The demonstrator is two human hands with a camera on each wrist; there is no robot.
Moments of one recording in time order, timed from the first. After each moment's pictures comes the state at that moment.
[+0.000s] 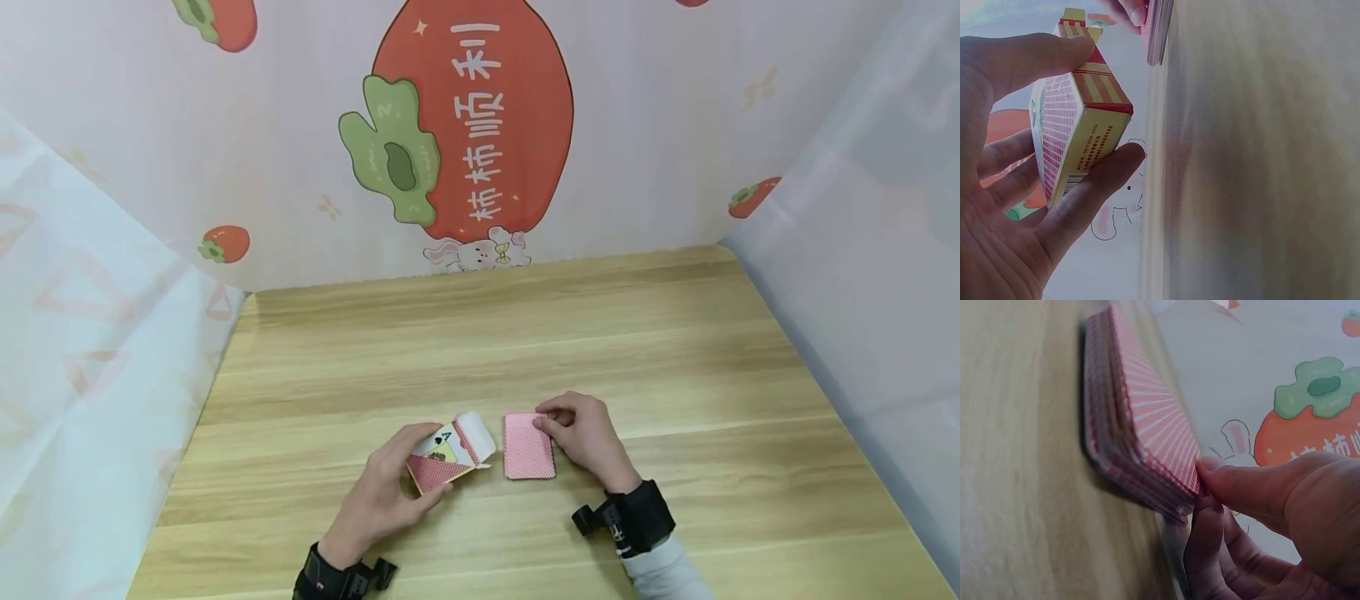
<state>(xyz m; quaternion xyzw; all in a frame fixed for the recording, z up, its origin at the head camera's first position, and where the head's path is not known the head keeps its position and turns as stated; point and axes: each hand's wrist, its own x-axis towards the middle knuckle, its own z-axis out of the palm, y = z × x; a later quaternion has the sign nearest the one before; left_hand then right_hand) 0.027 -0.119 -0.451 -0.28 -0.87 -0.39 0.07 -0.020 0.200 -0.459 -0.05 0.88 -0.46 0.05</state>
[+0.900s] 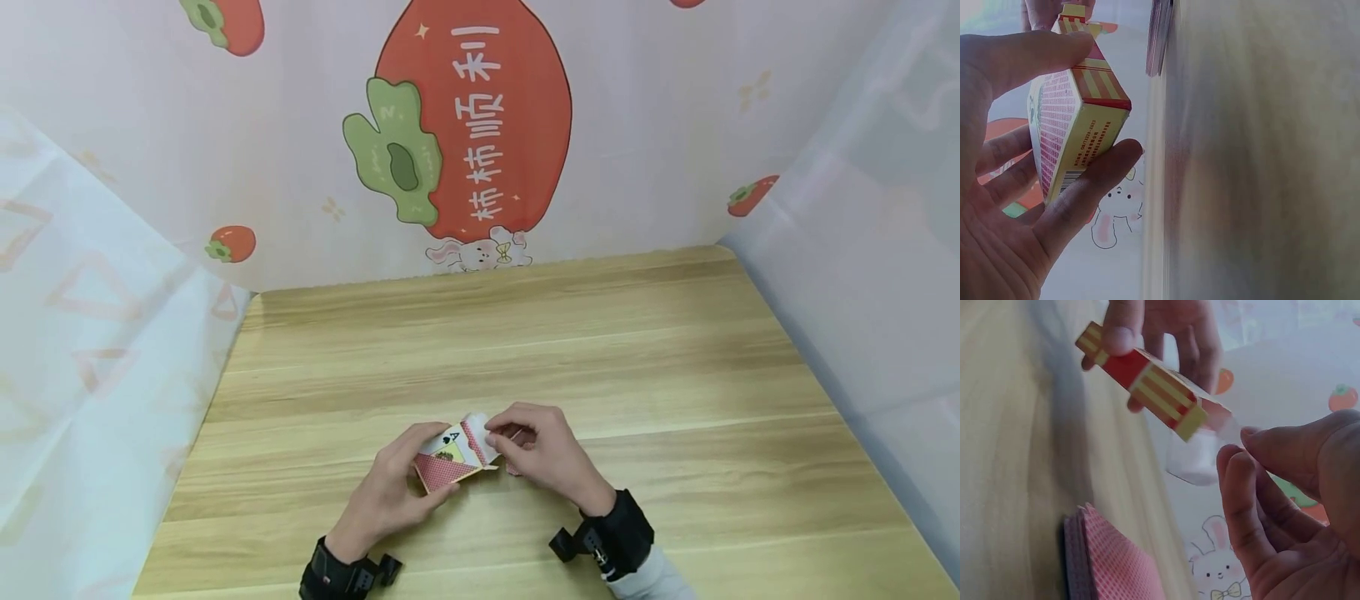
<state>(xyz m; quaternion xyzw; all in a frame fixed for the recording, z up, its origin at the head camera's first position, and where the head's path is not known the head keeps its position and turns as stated) 0.030 -0.115 -0.450 -0.30 -0.86 -0.40 0.07 0.005 0.153 -0.429 -0.24 0.76 -0.60 0.02</state>
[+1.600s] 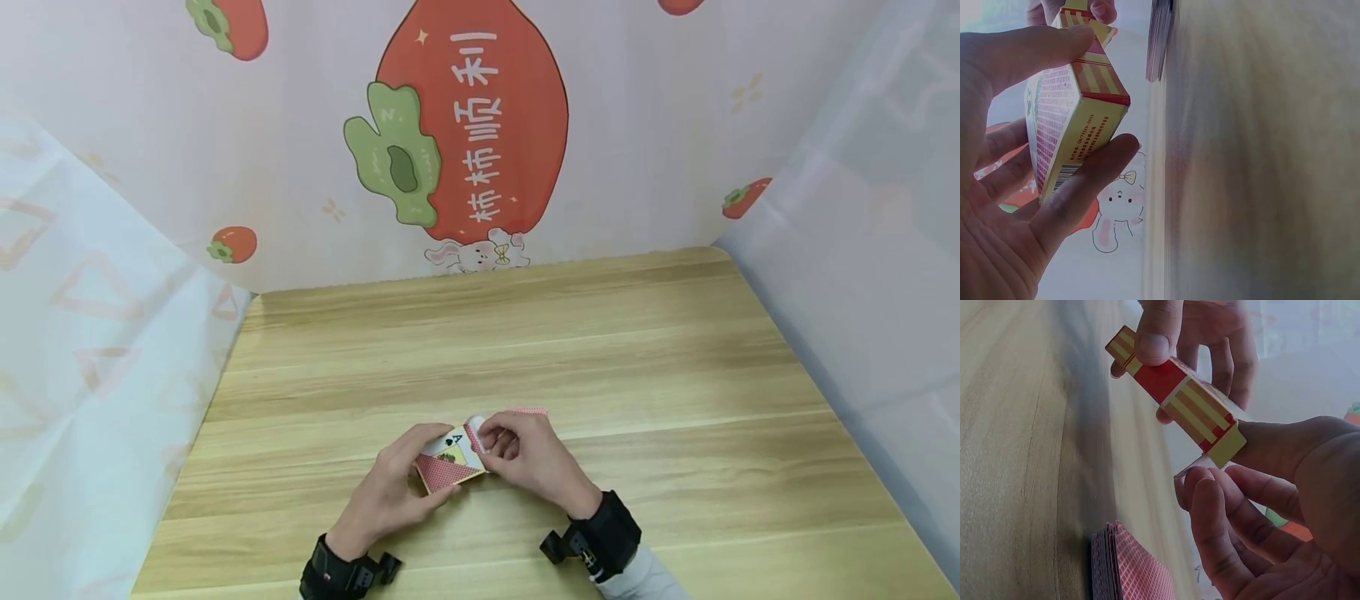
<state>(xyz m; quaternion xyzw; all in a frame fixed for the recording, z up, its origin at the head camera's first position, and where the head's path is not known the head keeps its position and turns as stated) 0.031 -0.112 -0.449 -0.33 -0.85 -0.40 0.07 0.012 0.142 -0.430 -0.23 0.82 -0.52 0.05</state>
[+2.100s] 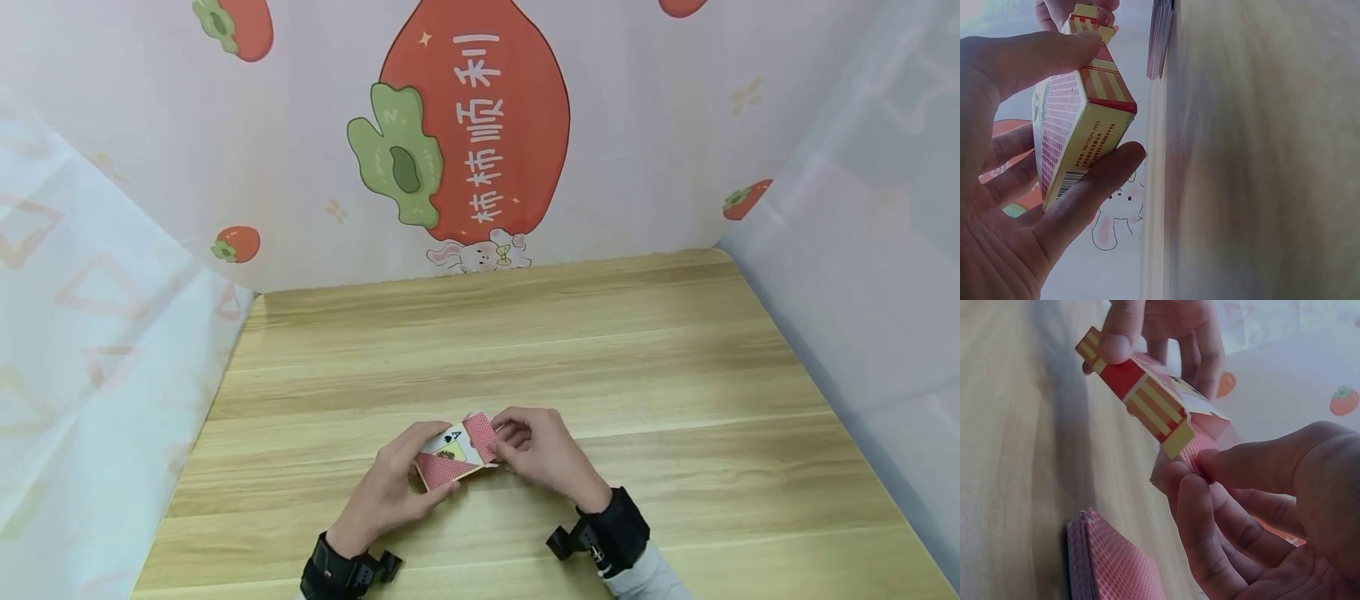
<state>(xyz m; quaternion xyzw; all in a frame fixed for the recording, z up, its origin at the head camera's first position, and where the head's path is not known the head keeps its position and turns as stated) 0.032 -0.114 -0.449 -0.32 -0.87 -0.38 0.08 0.008 0.153 -0.426 -0.18 0.81 -0.55 0.11</state>
